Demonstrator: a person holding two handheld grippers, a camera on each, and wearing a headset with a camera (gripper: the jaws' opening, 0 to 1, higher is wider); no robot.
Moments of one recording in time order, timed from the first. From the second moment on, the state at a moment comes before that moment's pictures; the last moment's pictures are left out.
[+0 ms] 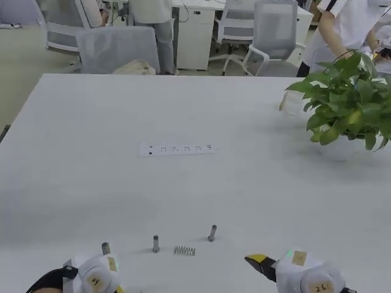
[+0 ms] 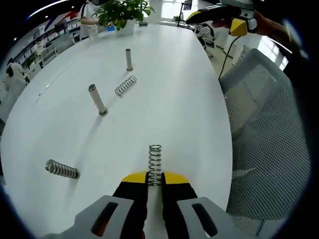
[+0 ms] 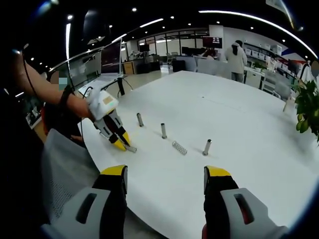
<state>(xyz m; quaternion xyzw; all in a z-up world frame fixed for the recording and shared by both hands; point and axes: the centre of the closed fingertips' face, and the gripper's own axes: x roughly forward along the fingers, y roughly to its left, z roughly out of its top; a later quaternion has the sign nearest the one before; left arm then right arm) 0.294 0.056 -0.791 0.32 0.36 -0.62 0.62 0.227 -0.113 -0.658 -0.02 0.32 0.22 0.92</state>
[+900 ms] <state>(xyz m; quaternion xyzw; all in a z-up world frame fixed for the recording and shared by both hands) 0.283 0.057 -0.728 0.26 0.31 -0.60 0.69 0.231 -0.085 -0.658 -0.03 0.32 0.28 0.90</state>
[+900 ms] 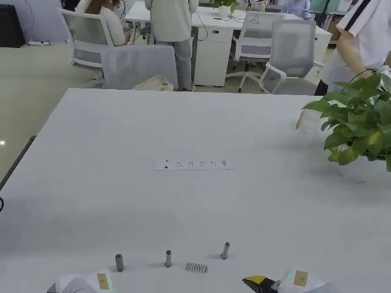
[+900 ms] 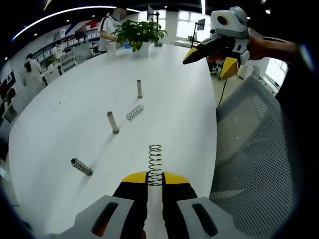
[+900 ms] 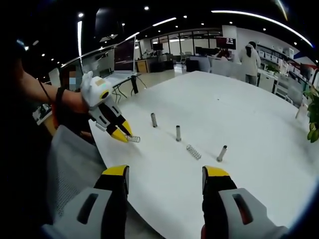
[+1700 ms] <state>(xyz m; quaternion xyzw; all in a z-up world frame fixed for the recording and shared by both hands) 0.273 0.030 -0.675 0.29 0.23 -0.62 0.69 0.233 -0.056 -0.654 -0.04 0.32 0.34 0.88</state>
